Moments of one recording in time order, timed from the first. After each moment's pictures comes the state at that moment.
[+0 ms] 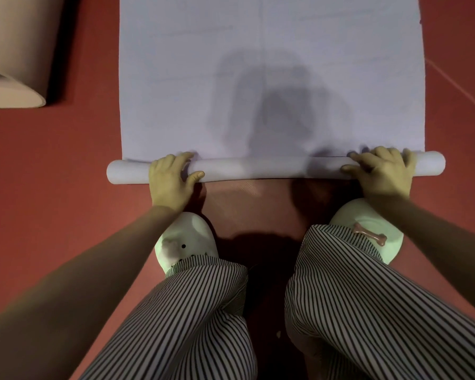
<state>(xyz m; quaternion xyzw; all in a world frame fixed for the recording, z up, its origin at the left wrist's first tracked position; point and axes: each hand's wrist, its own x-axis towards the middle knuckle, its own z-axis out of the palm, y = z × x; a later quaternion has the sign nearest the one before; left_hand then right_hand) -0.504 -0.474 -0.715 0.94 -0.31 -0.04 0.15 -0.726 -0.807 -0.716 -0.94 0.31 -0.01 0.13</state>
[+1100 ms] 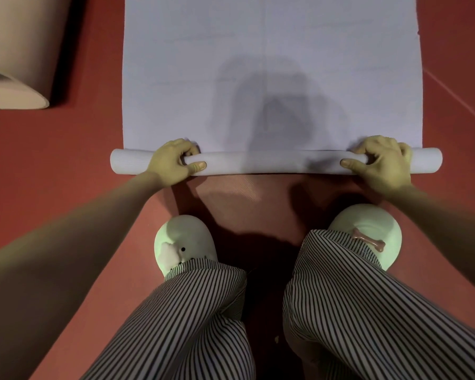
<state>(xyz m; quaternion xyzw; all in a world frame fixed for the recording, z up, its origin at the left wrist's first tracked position) -0.447 -0.494 -0.702 0.88 -0.34 -0.27 0.21 -0.705 -0.830 -0.705 -0.92 0.30 0.00 0.26</state>
